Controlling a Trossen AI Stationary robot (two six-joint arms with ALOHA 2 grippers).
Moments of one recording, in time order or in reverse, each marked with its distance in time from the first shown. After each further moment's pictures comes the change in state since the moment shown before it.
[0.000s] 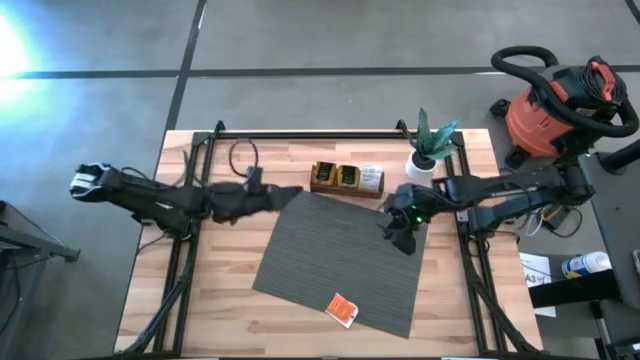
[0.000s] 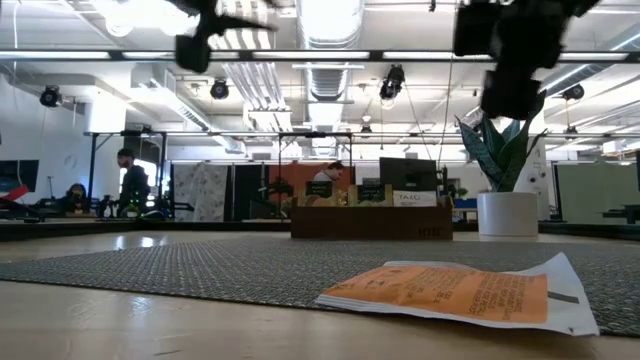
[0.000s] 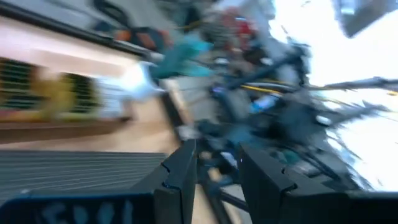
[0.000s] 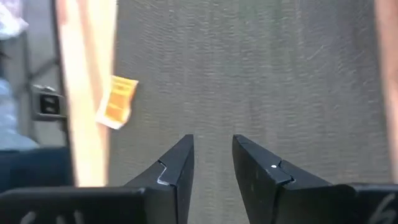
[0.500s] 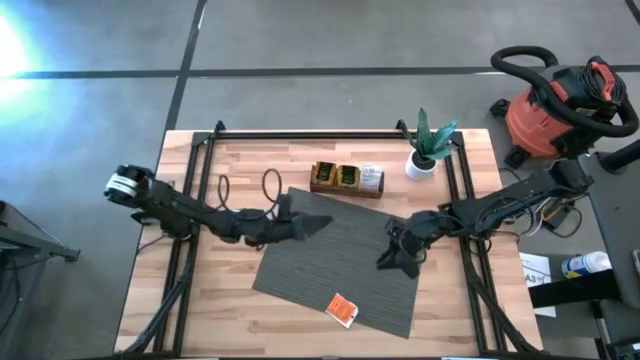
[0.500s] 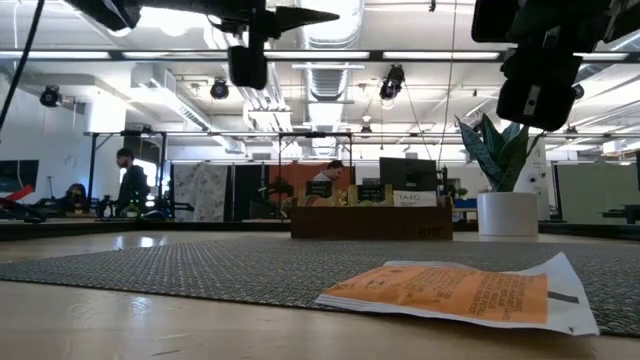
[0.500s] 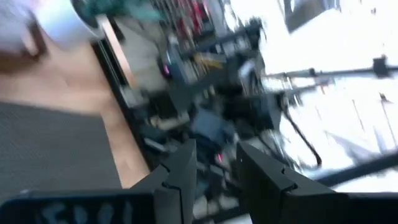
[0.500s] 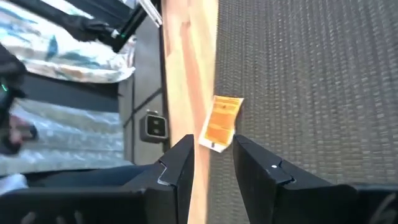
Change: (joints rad) left arm -0.113 0.392 0.000 0.603 0.056 -0.038; right arm 0.245 -0.028 -0.259 0.635 0.002 0.396
